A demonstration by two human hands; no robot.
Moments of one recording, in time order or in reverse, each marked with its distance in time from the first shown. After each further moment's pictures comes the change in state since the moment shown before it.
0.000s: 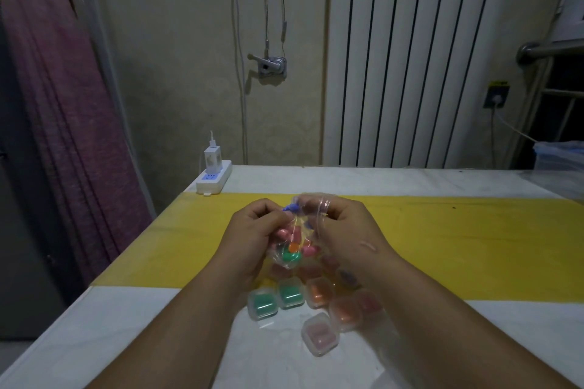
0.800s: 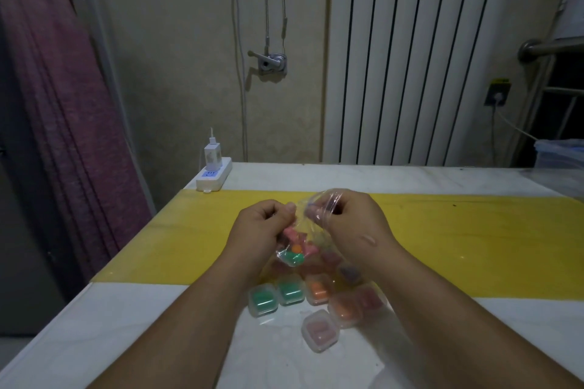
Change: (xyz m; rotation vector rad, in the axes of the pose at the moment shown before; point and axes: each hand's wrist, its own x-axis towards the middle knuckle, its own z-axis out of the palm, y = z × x) left_hand -0.003 -0.003 0.007 0.158 0.009 0.069; right_hand 0.004 -0.004 -0.011 -0.359 0.083 -0.075
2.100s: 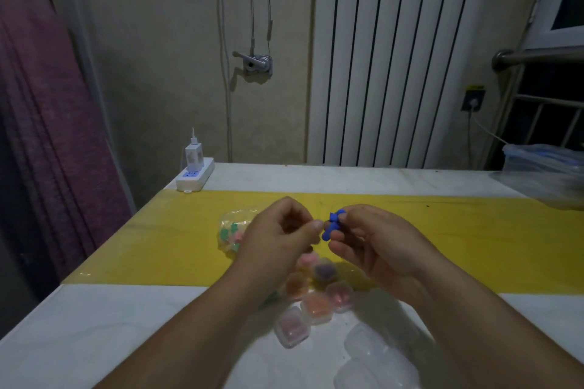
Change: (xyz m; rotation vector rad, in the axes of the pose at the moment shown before) left_hand -0.041 0.029 0.041 0.101 -0.101 0.121; right_hand -0.037 -0.007 -0.061 0.823 -0.101 0.495
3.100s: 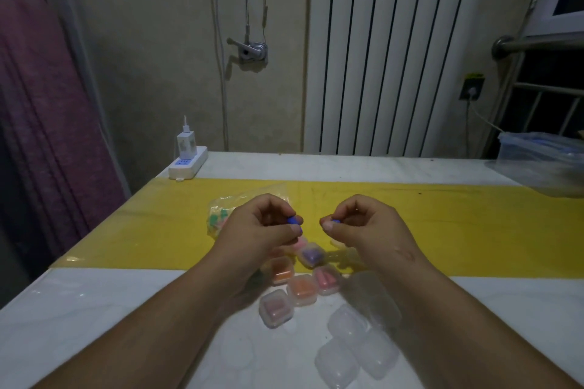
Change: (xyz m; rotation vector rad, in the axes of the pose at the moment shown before) left_hand -0.008 -0.010 -0.001 -0.297 -0.022 -0.250; right_hand 0.004 0.022 -0.027 -0.529 0.103 -0.339
